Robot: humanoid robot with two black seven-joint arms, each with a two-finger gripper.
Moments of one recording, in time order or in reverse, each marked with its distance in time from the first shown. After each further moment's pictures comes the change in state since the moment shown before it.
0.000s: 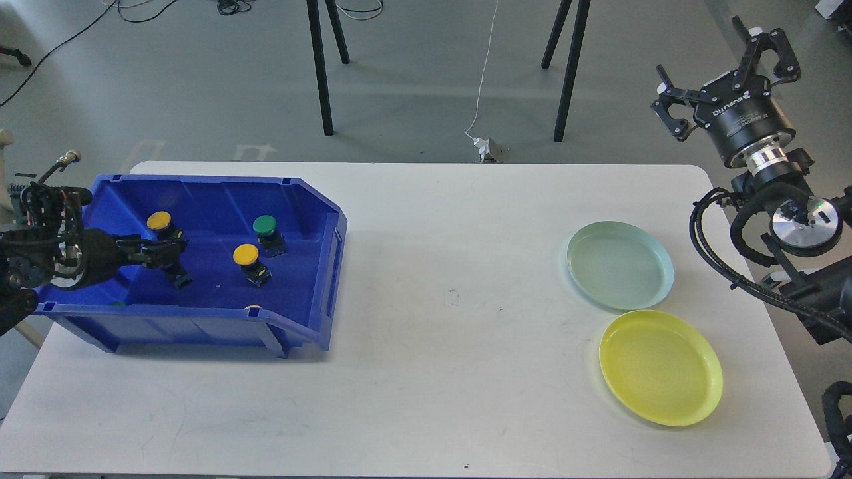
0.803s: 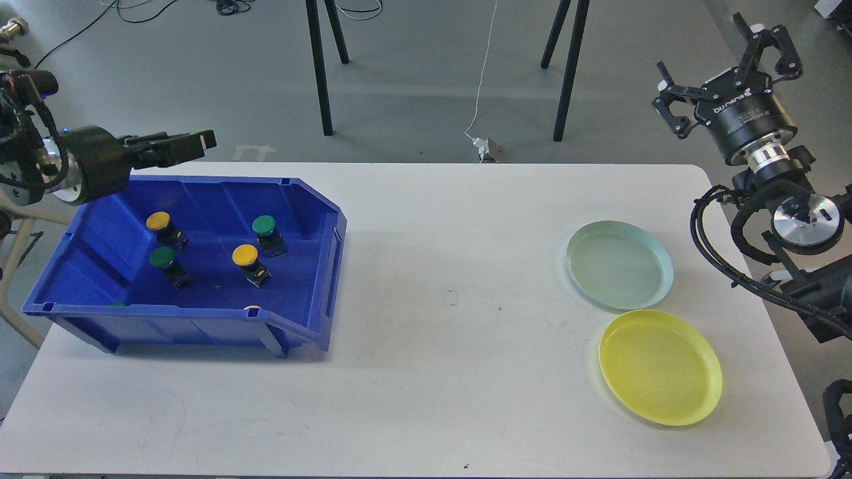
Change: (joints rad) left arm -0.015 0.189 -0.294 -0.438 -0.091 -0.101 0.125; right arm 0.005 -0.003 0.002 0.000 0.001 0.000 -0.001
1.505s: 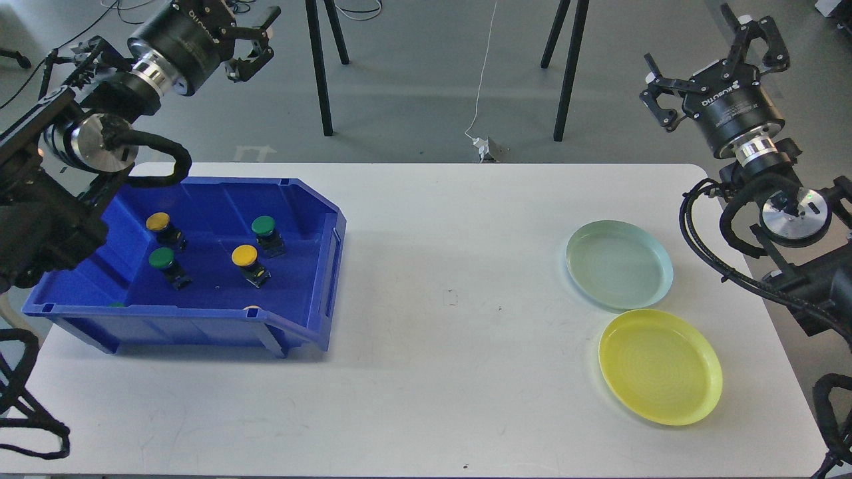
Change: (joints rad) left arm -0.153 -0.390 -0.171 0.235 -1.278 -0.009 0.071; right arm 0.019 0.024 -0.001 0.010 0.001 0.000 -0.002
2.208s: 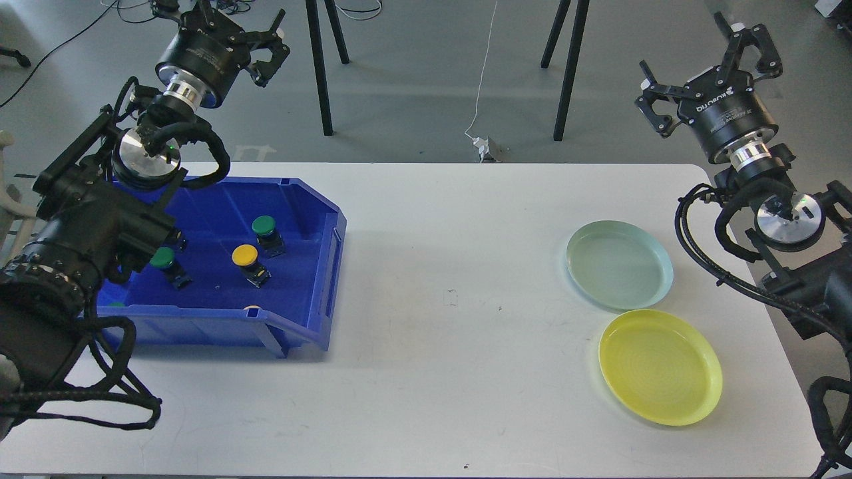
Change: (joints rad) left arm -0.067 -0.342 -0.194 0.465 -0.410 -0.133 0.001; right arm -0.007 0.014 -0.004 -0.008 -0.001 0.000 0.000
